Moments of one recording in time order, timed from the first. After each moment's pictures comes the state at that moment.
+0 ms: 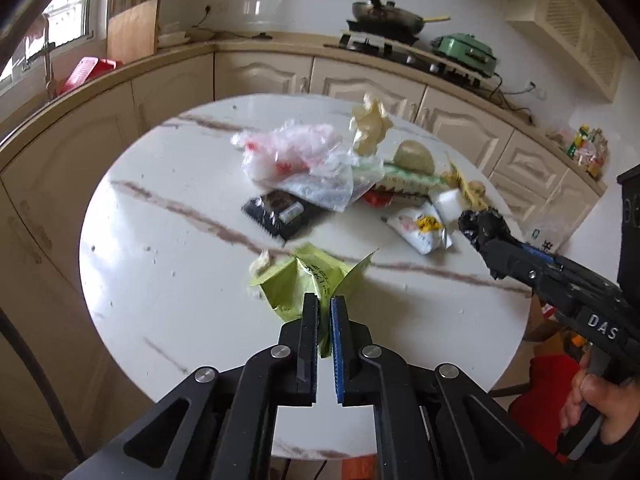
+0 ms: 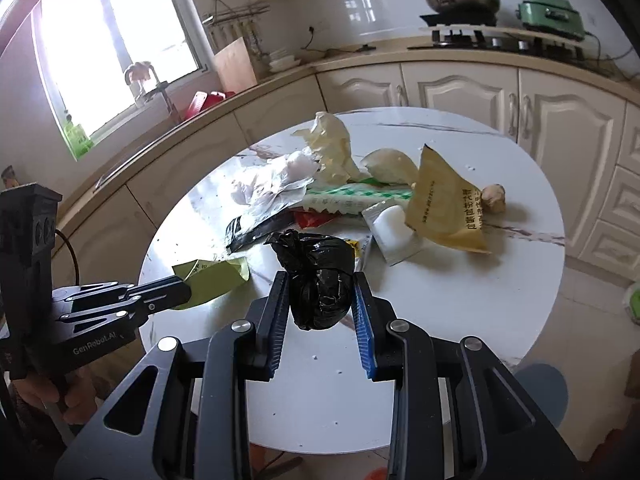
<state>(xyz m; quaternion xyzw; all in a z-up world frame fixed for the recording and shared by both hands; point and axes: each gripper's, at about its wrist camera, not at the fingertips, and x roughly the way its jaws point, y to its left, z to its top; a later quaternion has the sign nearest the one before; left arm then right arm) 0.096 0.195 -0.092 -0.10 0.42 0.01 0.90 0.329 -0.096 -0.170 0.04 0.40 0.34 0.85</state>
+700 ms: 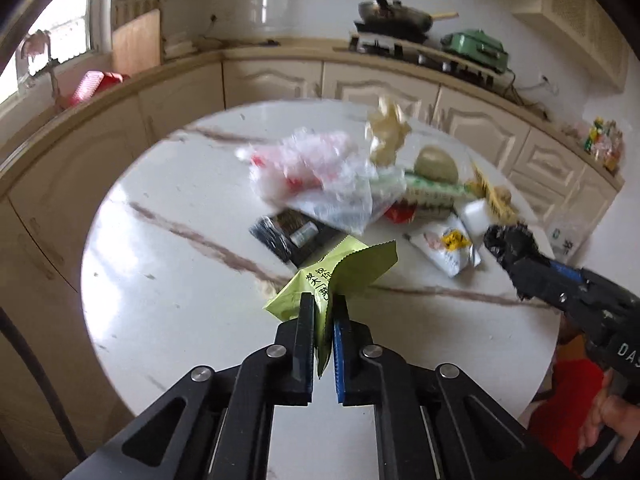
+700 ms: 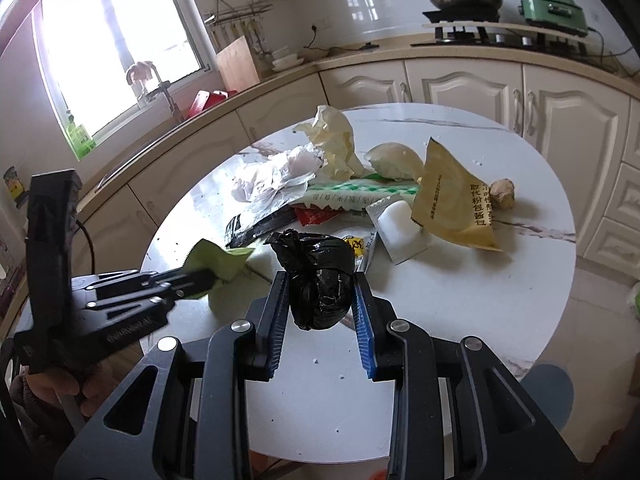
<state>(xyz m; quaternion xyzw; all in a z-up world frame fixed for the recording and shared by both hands) 0.126 0.198 -0.096 -0.07 0.40 0.04 0.91 0.333 -0.100 -0.177 0.05 0.39 0.34 0.85</state>
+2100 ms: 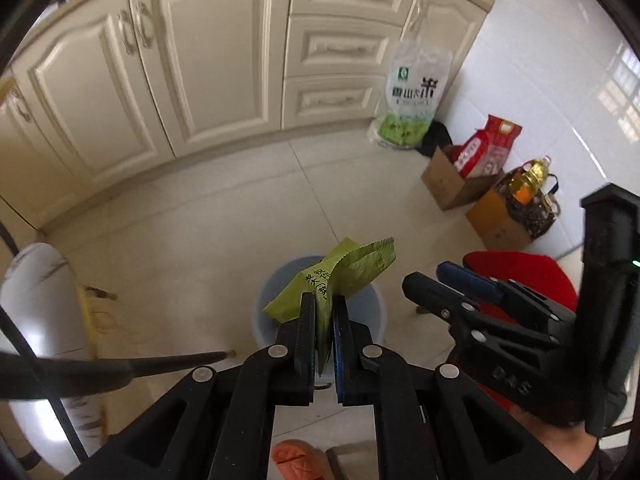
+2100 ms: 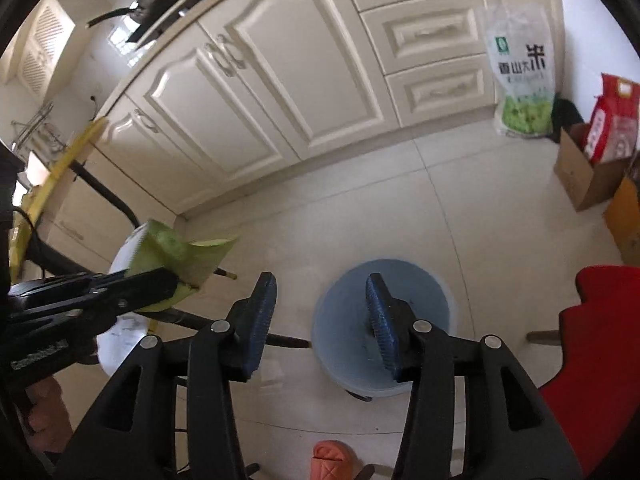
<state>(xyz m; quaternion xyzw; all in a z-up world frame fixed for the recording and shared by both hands) 0.373 -0.230 -0.243 0.08 0.54 -0.24 0.80 0.357 -0.474 -0.373 0.23 0.48 0.04 0.85</state>
